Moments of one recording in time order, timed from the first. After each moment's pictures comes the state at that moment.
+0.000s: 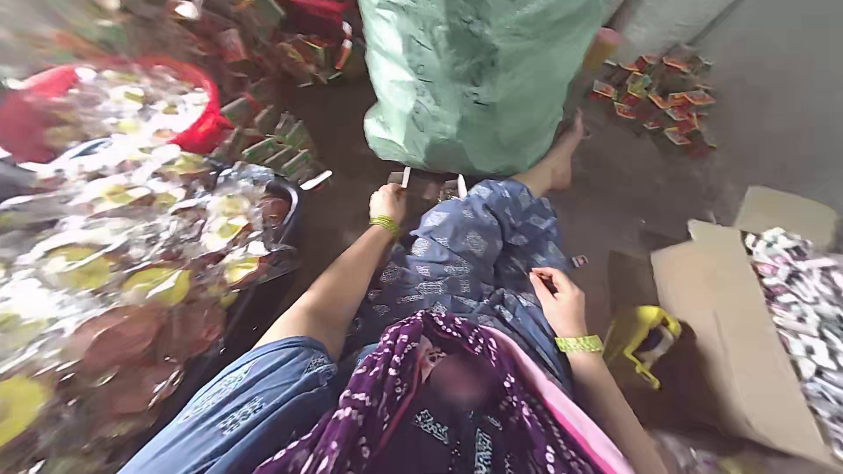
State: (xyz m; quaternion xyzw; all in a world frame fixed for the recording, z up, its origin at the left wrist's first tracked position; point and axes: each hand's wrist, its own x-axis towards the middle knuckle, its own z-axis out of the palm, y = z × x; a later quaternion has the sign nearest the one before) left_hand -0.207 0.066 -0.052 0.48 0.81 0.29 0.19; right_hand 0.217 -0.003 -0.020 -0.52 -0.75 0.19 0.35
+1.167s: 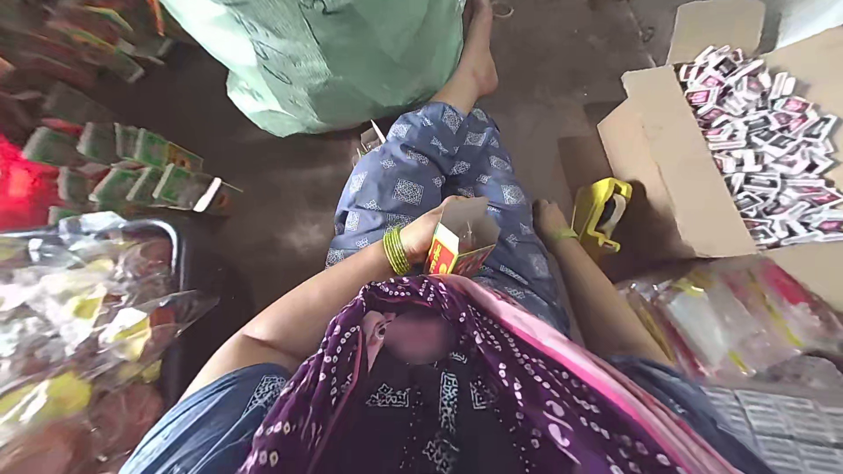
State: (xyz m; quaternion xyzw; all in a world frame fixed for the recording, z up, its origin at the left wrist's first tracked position) left_hand -0.013 -0.025 0.024 0.45 0.28 0.29 0.80; right_hand 0.332 0.010 -0.085 -0.78 -0.58 0.23 0.00
